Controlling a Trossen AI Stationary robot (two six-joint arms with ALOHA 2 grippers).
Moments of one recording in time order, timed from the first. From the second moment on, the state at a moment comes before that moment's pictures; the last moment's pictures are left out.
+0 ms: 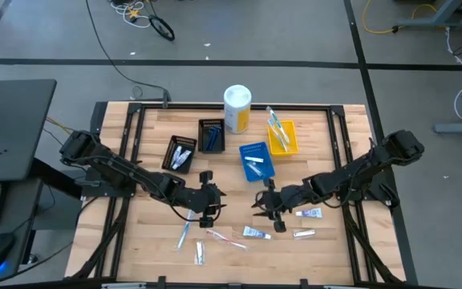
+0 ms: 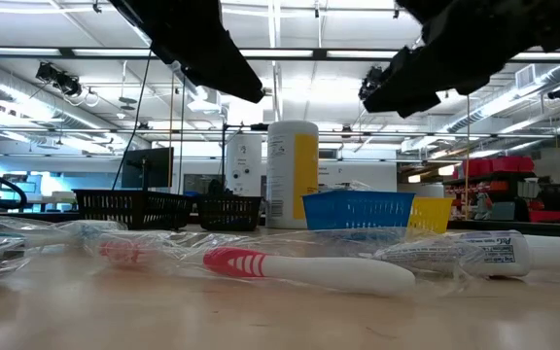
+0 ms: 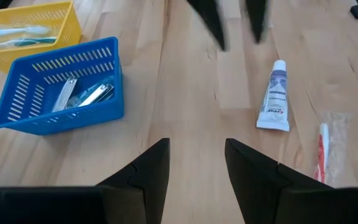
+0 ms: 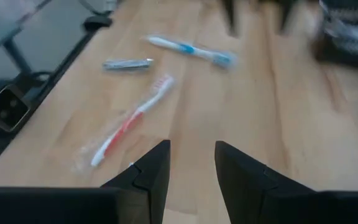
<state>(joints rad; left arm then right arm) -0.37 1.56 0.98 -0.11 -0.41 -0.20 0.39 1.47 0.68 0.25 0.12 0.09</state>
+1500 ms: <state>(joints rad) -0.29 1.56 0.98 -0.01 -0.41 -0.30 0.69 1.74 0.68 0.30 0.42 0.52</state>
